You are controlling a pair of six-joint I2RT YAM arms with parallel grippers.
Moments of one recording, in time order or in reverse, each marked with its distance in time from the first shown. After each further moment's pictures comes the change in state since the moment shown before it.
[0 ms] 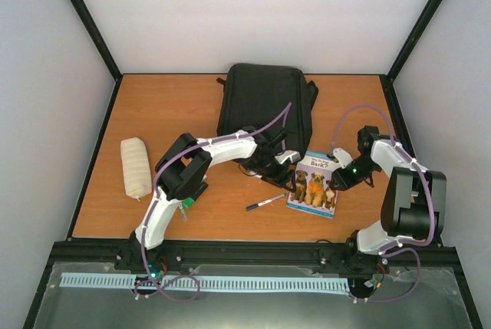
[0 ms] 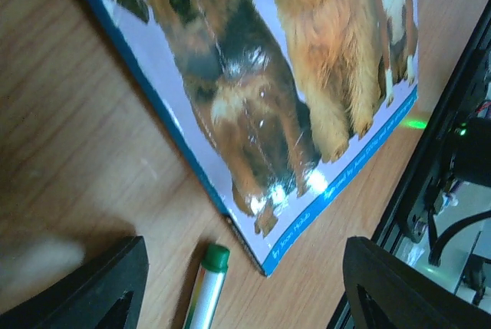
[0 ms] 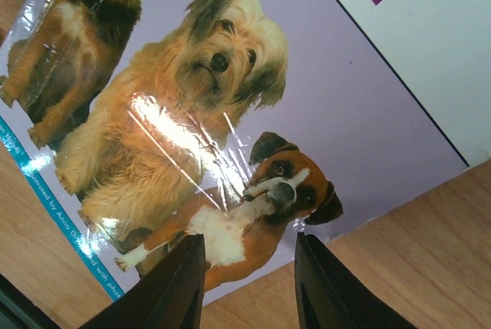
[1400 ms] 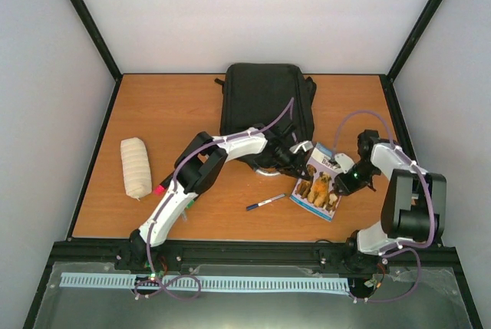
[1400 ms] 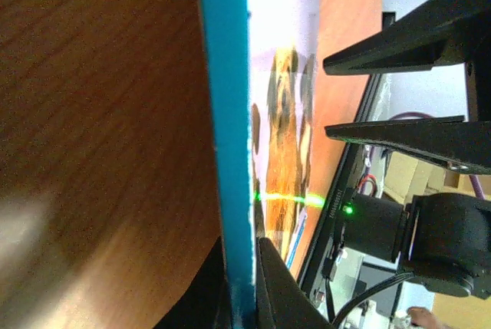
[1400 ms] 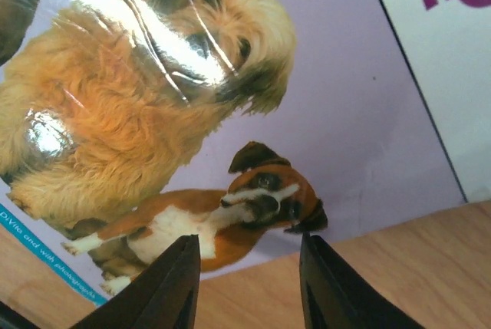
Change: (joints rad) left arm 0.021 0.241 0.263 0.169 0.255 -0.270; right arm -0.006 0.010 -0.053 0.034 0.095 0.014
